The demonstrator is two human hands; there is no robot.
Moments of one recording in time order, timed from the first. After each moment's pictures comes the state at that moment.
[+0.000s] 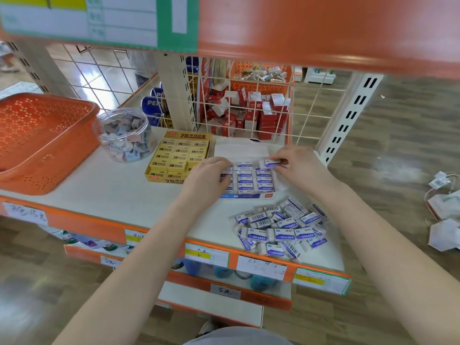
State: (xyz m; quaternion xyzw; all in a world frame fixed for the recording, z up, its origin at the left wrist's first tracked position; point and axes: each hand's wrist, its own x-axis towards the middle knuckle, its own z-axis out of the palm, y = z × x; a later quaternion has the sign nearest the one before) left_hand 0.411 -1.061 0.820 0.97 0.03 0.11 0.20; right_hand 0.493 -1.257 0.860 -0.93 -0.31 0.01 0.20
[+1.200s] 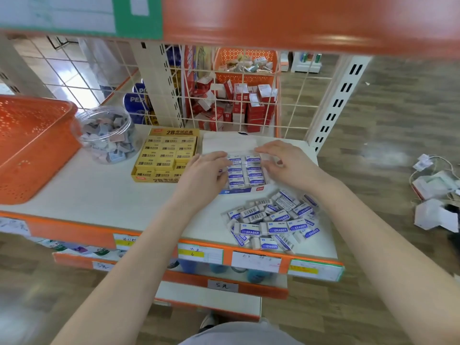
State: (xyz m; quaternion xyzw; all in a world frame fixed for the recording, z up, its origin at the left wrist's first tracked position) left_hand 0.412 -1.070 0.827 0.98 -0.02 0.07 0.19; right_hand 0.497 -1.267 0.843 -0.92 -0.33 0.05 0.22
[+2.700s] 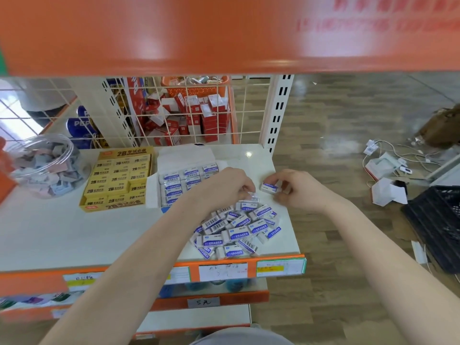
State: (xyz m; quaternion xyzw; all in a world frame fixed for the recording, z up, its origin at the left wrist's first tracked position) left_hand 0.459 -1.163 0.842 0.95 -0.22 -0.13 0.19; right_hand 0.468 -1.370 0.834 -0.94 -0.21 0.11 0.24
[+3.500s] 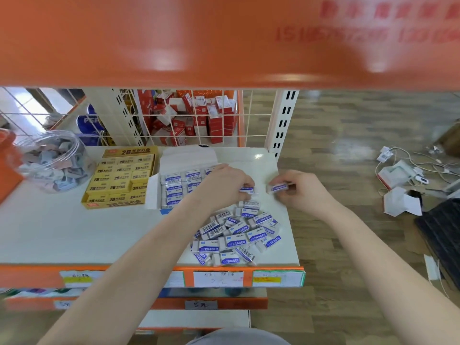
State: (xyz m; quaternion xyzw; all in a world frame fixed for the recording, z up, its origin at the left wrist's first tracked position) left_hand 0.470 -1.166 0.838 0.98 -0.19 -0.06 0.08; right_hand 0.482 -1.372 0.821 -0.92 -0.19 0.06 0.33
